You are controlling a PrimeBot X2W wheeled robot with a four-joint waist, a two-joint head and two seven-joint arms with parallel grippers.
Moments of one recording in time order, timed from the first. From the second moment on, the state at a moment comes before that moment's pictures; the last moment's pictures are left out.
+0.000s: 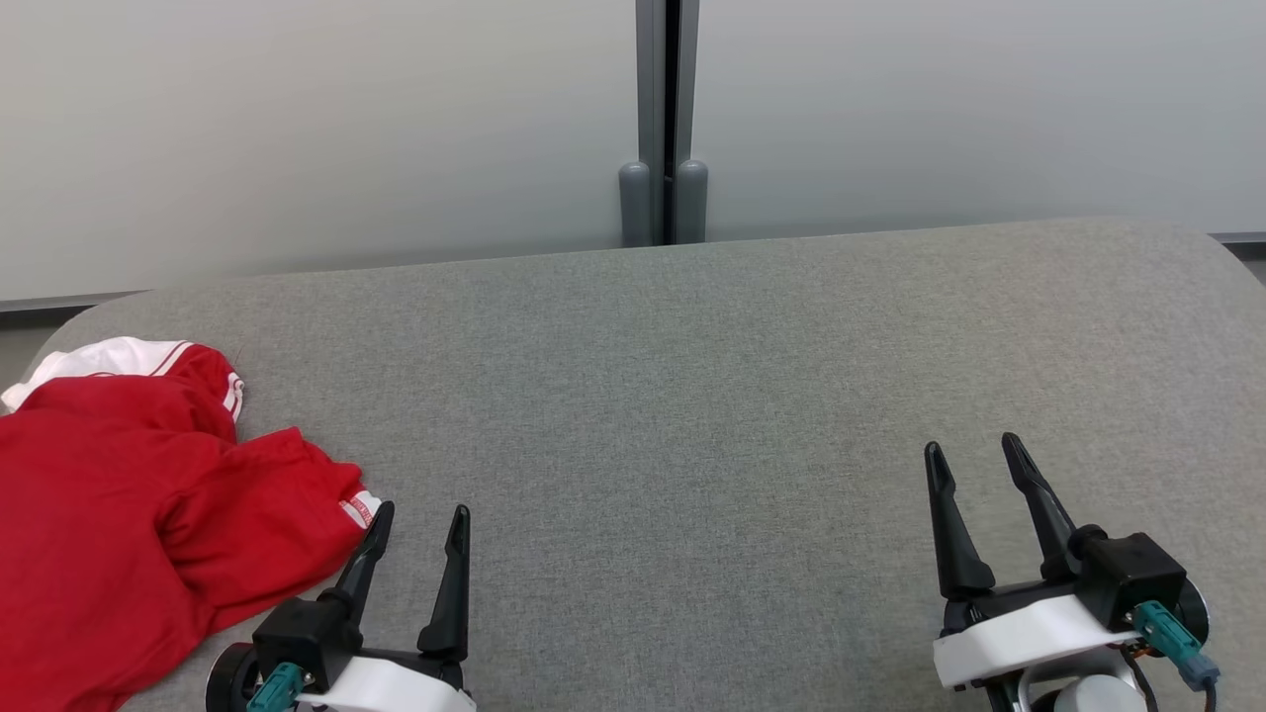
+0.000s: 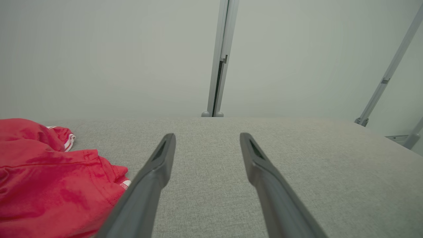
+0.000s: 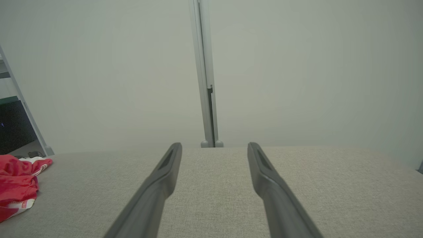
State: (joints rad) left arm 0.00 0.05 -0.17 0.24 -0.25 -0.04 -0.26; right arm -0.10 -0.05 0.12 0.27 0.15 0.13 -0.26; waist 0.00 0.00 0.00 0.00
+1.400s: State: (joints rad) left arm 0.02 0.05 -0.05 0.25 -0.24 -0.01 -0.26; right arm -0.08 -0.05 0.26 0.32 0.19 0.13 -0.26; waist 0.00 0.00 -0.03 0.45
